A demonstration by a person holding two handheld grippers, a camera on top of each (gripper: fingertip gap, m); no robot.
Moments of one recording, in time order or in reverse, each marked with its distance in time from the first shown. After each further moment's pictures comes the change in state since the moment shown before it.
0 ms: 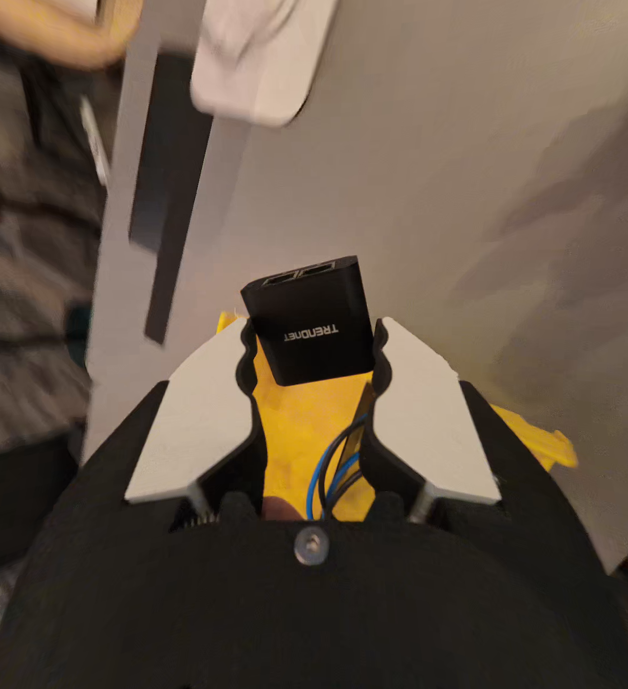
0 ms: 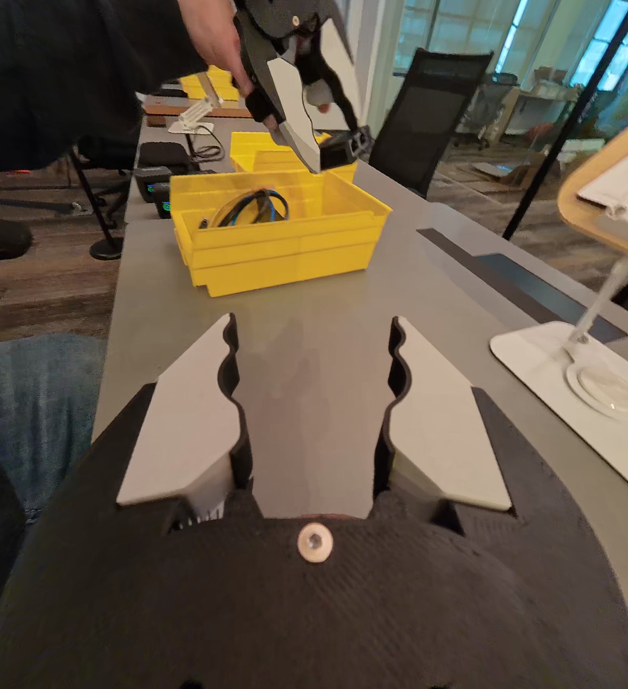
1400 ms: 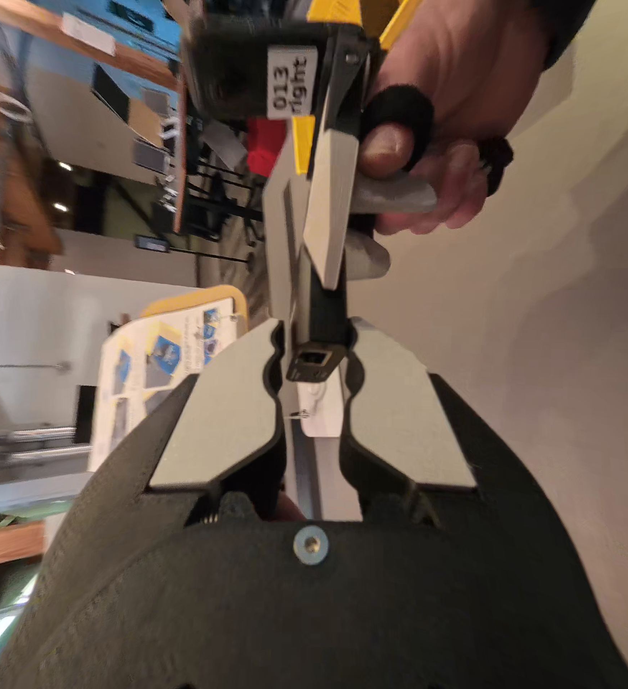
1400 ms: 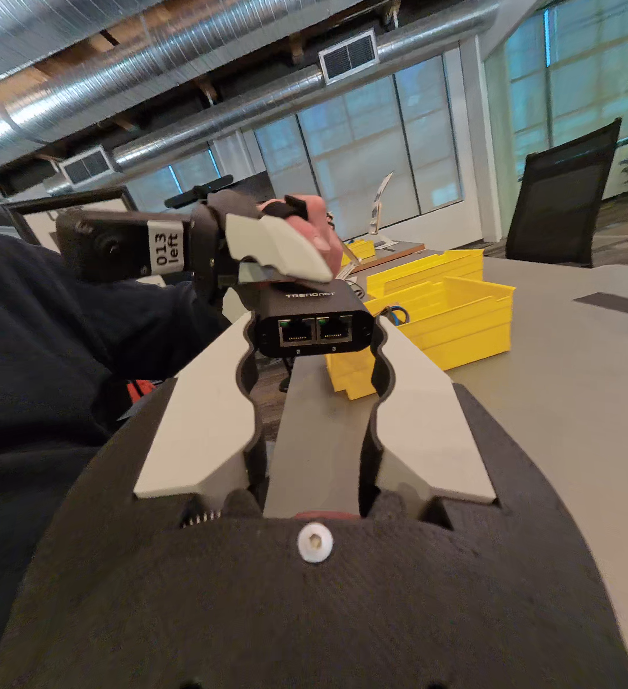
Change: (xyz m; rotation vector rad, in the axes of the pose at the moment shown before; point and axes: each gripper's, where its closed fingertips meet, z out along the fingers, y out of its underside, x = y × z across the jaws) left arm 0.175 -0.195 -0.042 0.607 -0.321 0.715; right arm -0.023 -0.056 -0.039 0.394 -0.379 0.396
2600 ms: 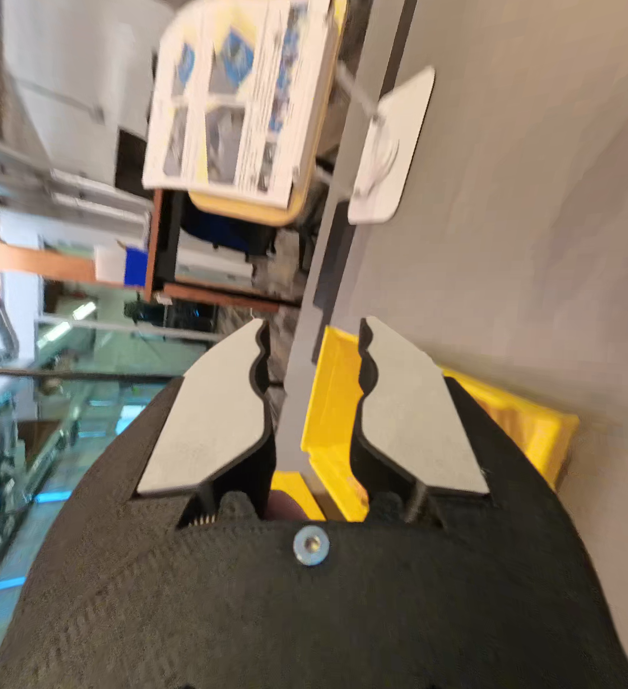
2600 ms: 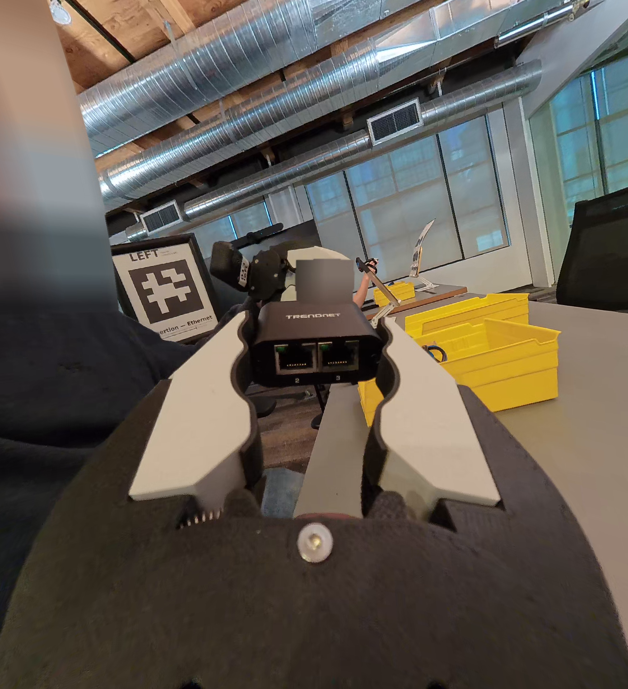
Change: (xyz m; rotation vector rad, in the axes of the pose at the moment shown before) left arm -0.009 0.139 -0.177 -0.501 -0.245 -0.254; right arm -0.018 -0.022 -0.016 0.131 -0.137 0.024
